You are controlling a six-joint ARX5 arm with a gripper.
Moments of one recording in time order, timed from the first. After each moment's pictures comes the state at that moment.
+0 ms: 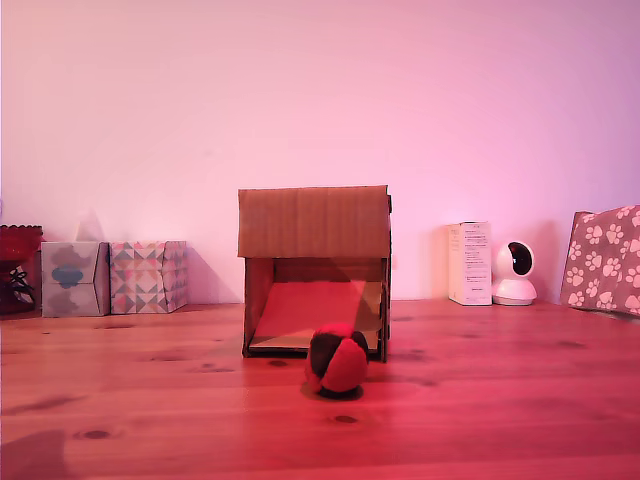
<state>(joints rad) 0.00 0.00 0.01 -0.20 0.12 -0.07</state>
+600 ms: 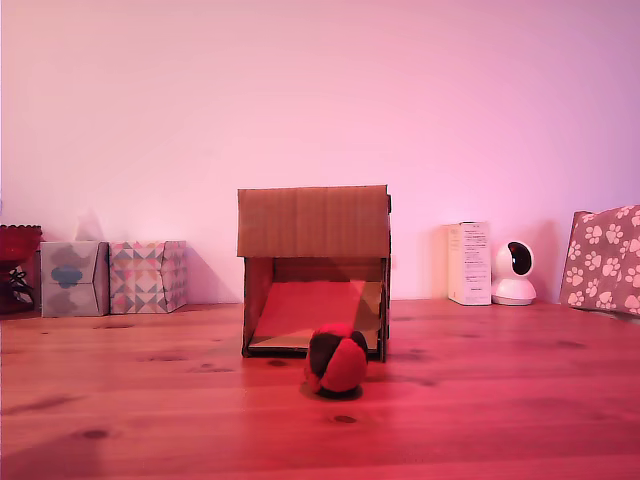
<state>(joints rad) 0.00 0.00 0.02 -0.15 0.22 -0.10</state>
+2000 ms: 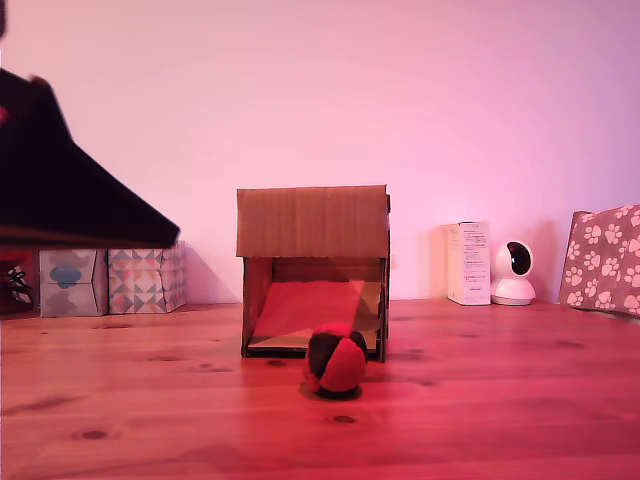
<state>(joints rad) -0.68 0.85 0.21 0.23 0.35 -0.10</state>
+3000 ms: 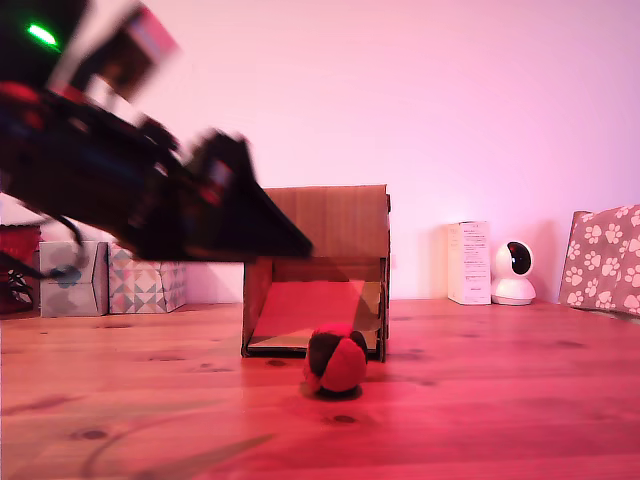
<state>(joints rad) -0.68 1.44 0.46 0.57 0.28 0.02</state>
